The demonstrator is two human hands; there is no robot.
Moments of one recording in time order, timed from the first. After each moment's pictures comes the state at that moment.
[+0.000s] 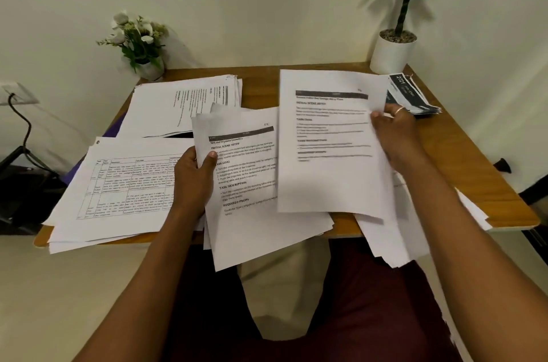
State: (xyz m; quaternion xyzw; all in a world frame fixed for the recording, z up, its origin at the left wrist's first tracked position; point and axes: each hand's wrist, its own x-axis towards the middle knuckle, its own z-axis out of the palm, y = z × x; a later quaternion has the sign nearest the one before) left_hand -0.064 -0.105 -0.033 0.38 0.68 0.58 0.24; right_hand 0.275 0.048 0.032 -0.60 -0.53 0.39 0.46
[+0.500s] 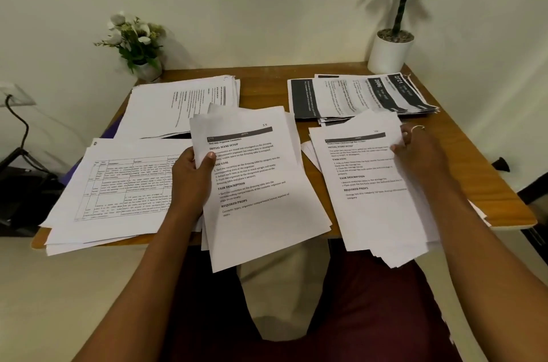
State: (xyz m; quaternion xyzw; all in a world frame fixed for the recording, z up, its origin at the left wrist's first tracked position) left_hand -0.064 -0.107 -0.032 0.36 0.67 0.59 0.26; right_hand 0.346 0.053 -0.014 -0.69 -0.65 0.16 0.28
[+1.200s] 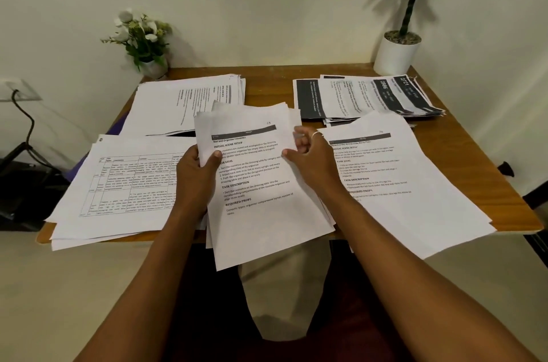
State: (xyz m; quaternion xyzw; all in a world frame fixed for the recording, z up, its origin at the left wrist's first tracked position) left_hand -0.064 -0.107 -0.031 0.36 0.66 0.60 0.25; right_hand 0.151 -0.013 -0.015 -0.51 -0.65 0.41 0.39
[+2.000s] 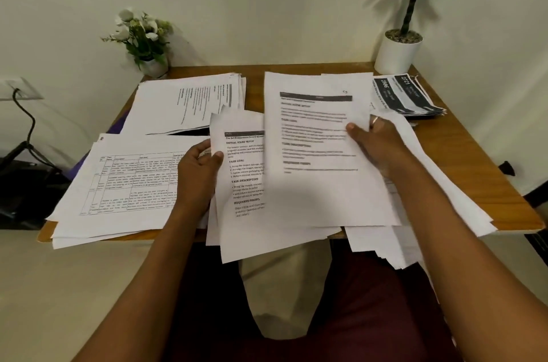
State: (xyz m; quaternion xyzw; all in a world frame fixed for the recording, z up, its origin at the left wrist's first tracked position) left_hand -0.061 -0.107 -0.024 0.31 0.64 0.62 0.33; right_hand 0.256 0.034 0.023 -0.54 -0.56 0.49 0.39
